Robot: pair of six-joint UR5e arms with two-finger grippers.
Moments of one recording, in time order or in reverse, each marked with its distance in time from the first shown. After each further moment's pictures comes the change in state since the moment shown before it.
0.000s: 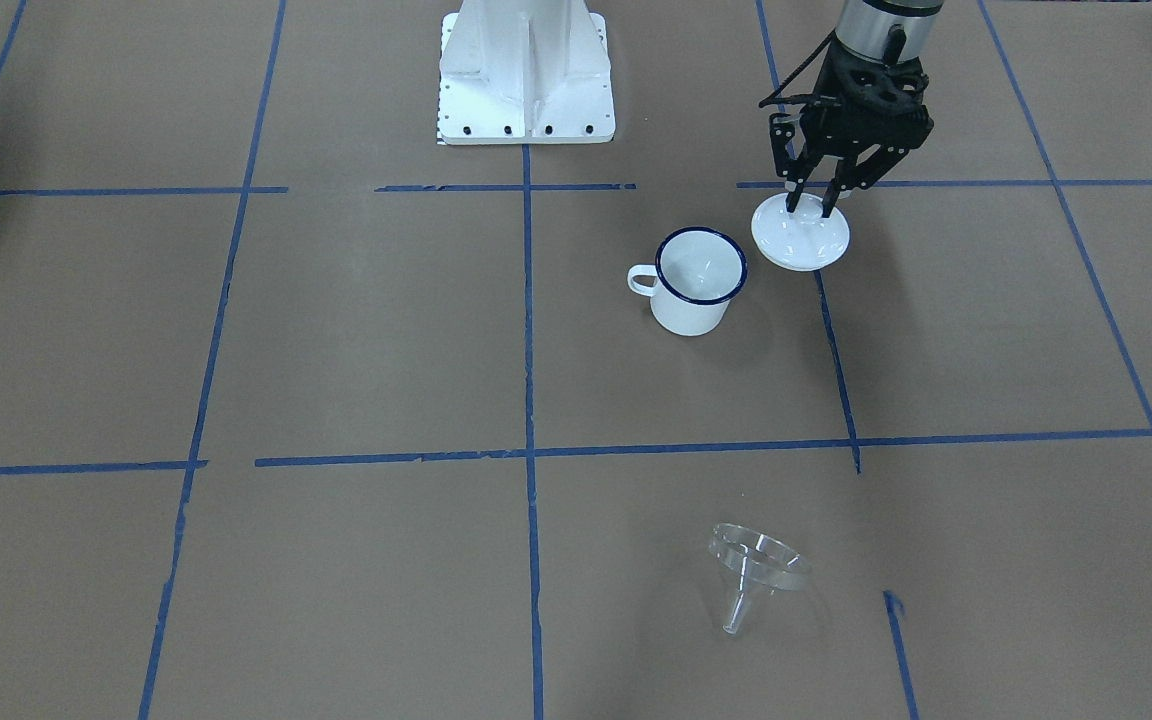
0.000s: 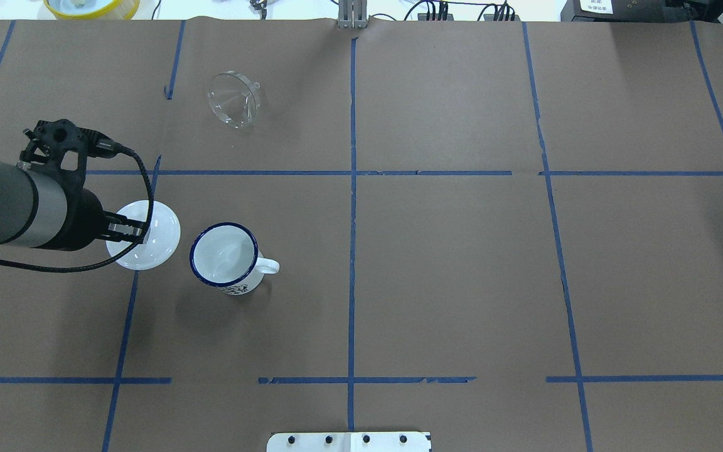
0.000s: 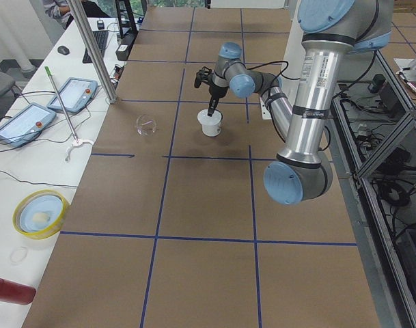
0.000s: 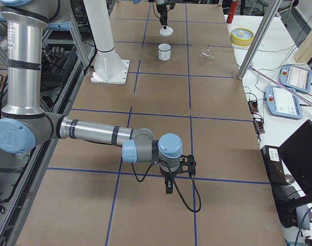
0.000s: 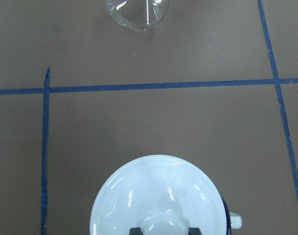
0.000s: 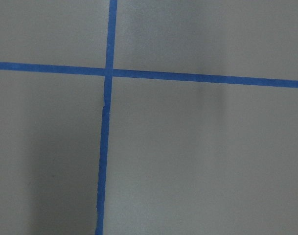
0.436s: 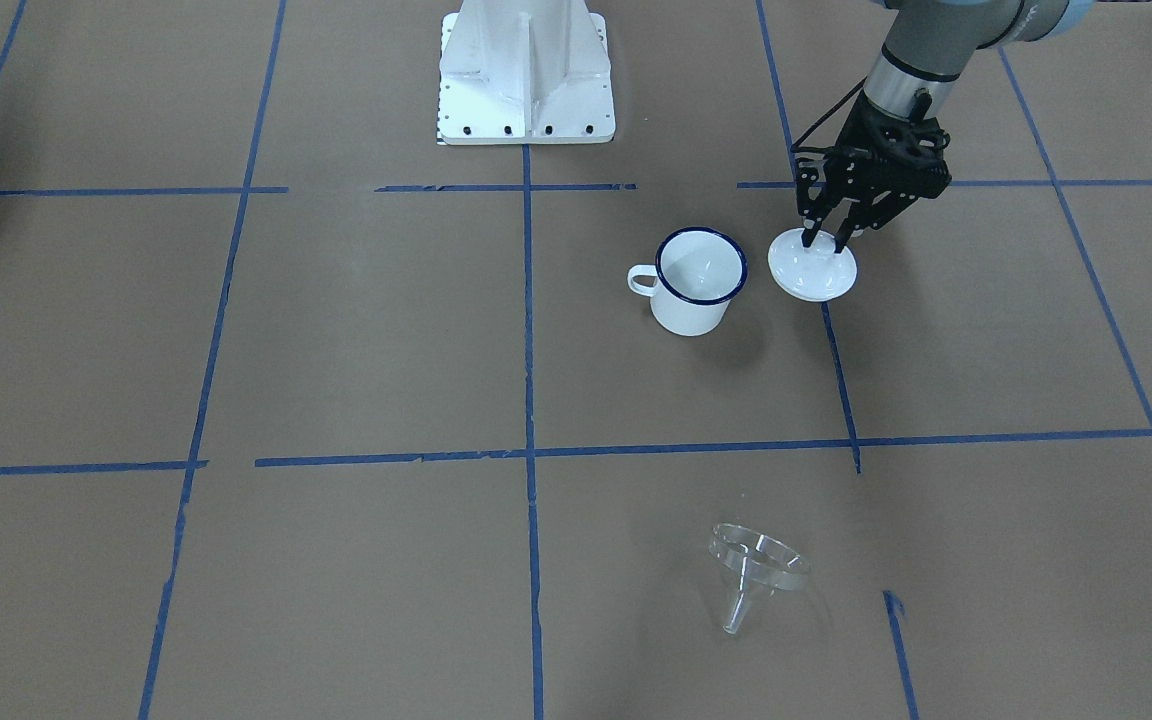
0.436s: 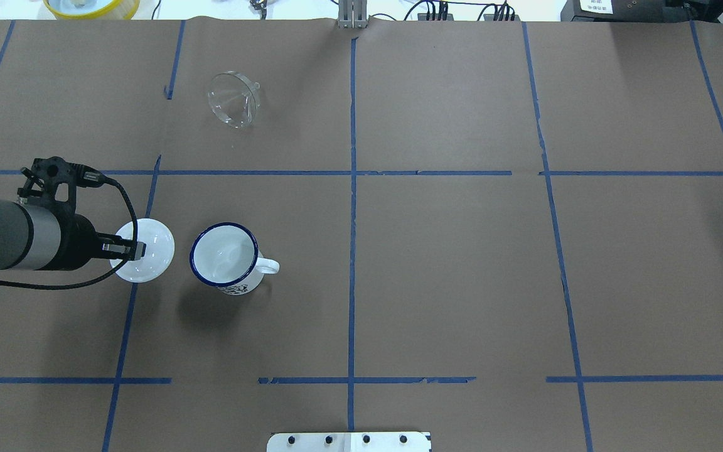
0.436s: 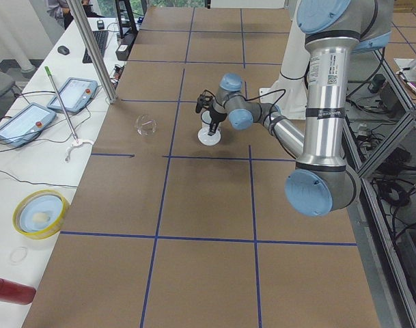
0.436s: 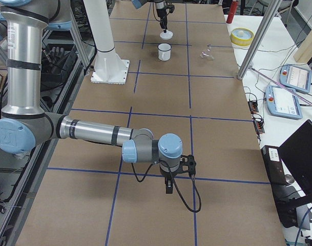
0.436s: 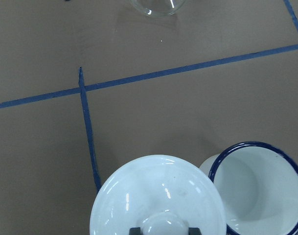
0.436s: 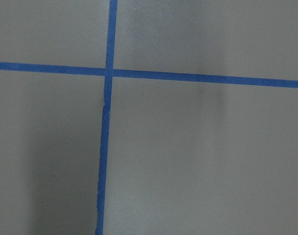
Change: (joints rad) left arm 0.053 0.122 0.174 -0.355 0.023 -0.096; right arm 0.000 0.000 0.000 0.000 0.000 0.000
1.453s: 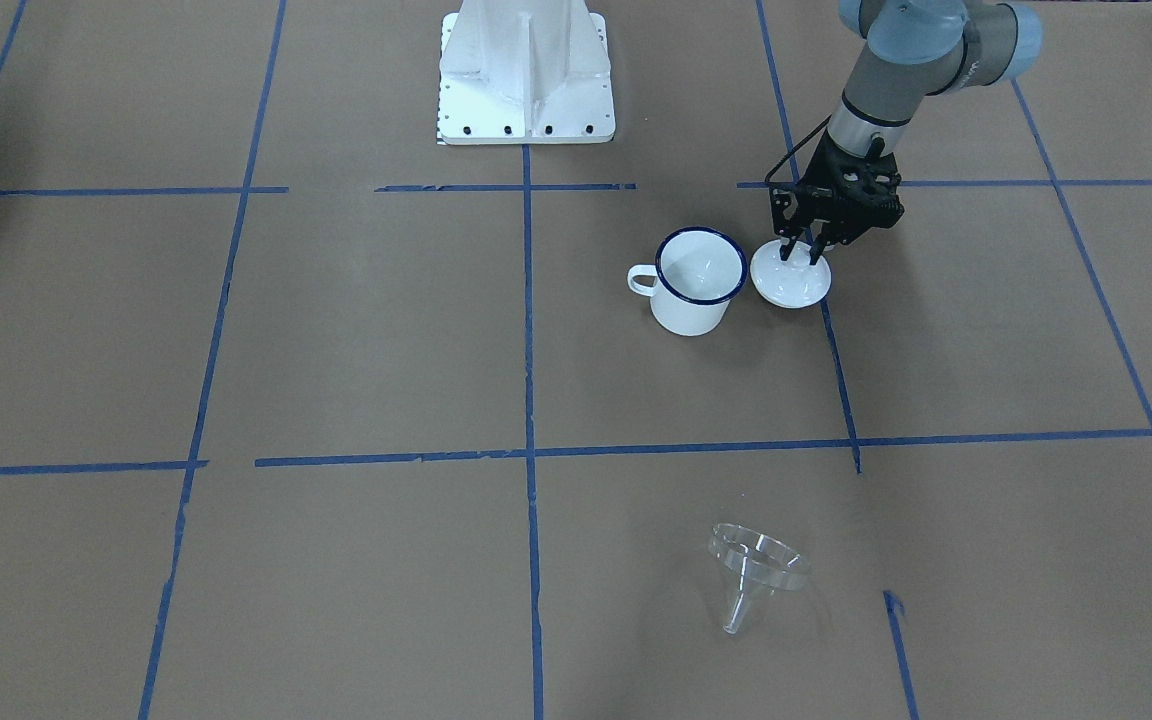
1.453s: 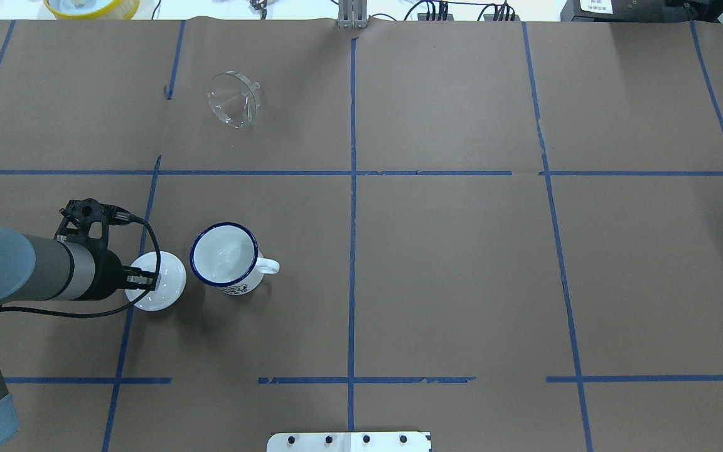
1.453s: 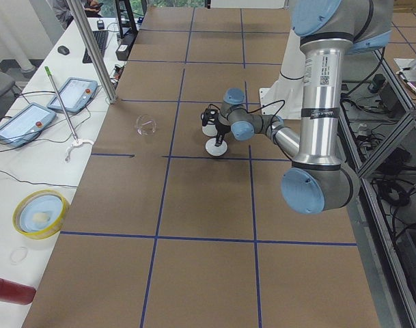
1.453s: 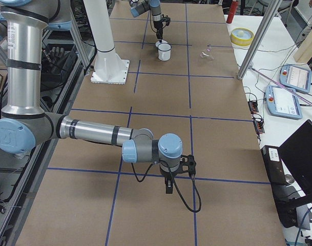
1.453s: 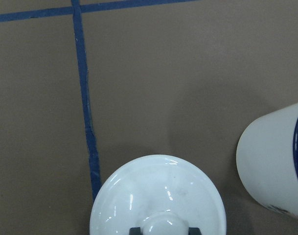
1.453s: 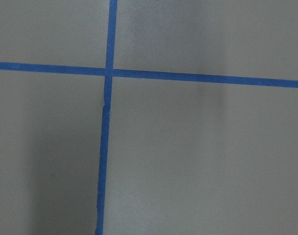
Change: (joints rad) left arm 0.085 -0.007 0.084 -0.036 0.031 -0.051; right arm 0.000 0.000 0.000 0.000 0.000 0.000
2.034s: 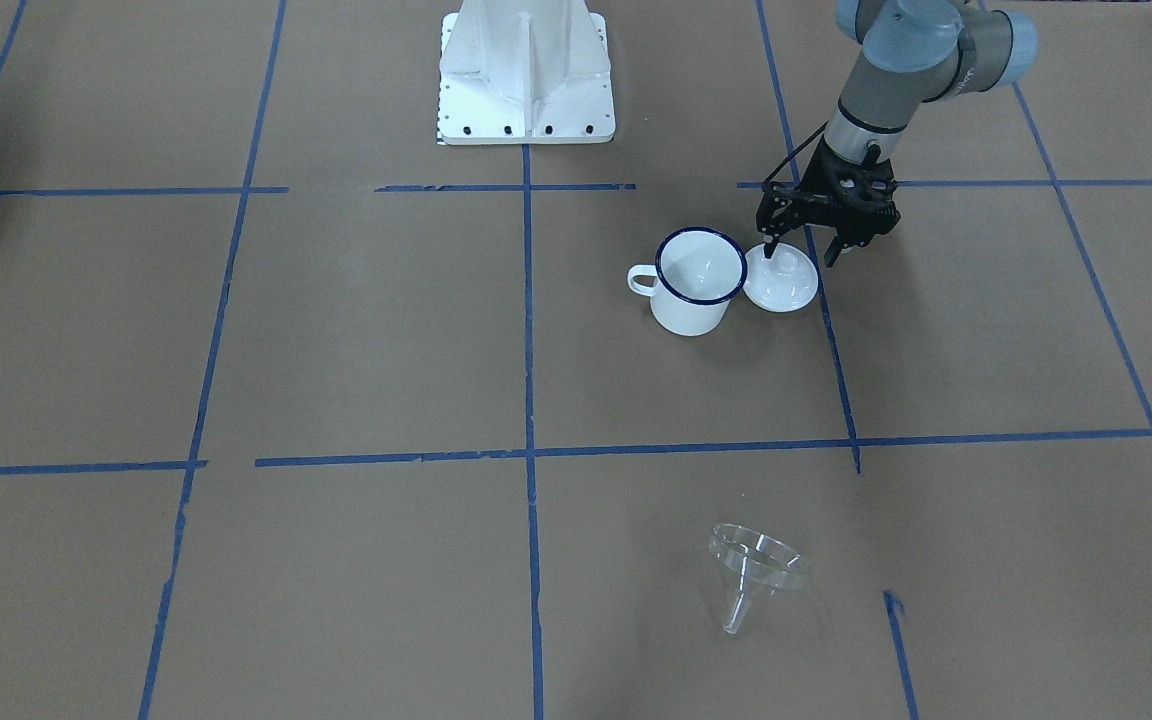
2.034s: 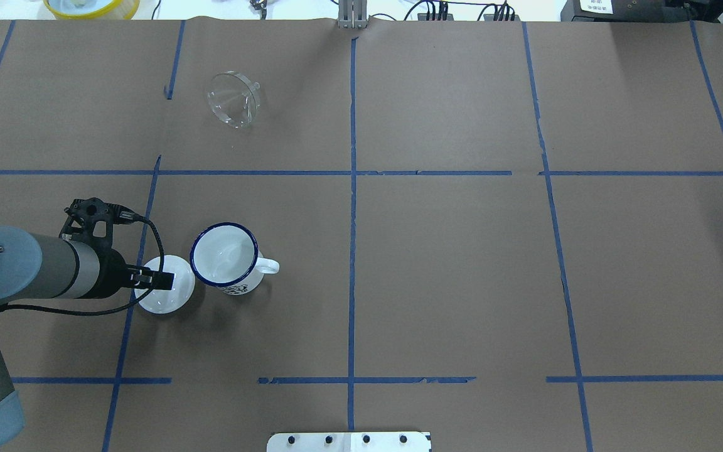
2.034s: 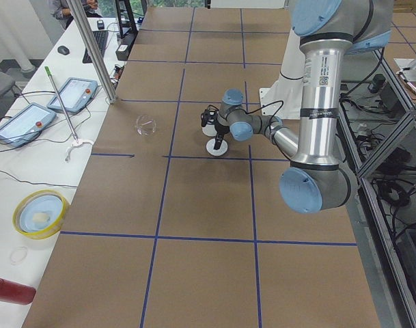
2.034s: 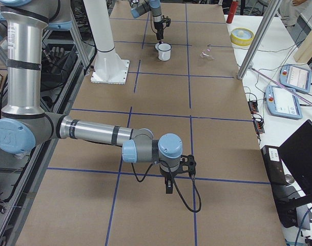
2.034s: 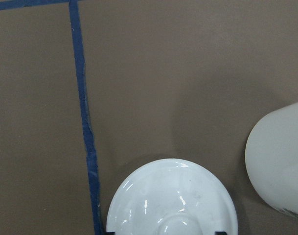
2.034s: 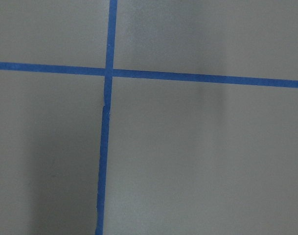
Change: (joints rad) left arm -0.006 -0.012 0.009 -0.001 0.000 0.000; right arm 0.000 0.000 0.000 0.000 0.000 0.000
